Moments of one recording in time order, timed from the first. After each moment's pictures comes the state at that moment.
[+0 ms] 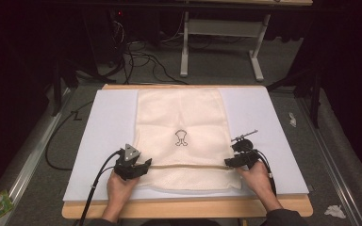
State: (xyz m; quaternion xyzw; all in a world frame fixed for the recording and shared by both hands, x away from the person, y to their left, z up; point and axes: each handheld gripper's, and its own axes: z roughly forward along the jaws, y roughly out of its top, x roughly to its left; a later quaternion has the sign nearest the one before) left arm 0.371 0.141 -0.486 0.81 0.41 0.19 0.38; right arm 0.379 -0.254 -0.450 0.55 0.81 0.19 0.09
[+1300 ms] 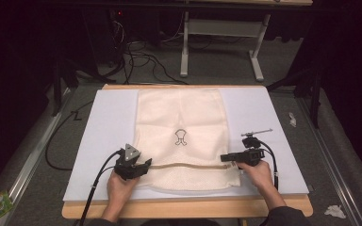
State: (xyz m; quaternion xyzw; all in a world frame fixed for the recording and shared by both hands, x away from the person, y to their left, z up) left arm 0.372 0.140 -0.487 0.81 0.41 0.19 0.38; right arm 0.389 -0.289 -0.457 0.56 0.74 0.37 -0.08
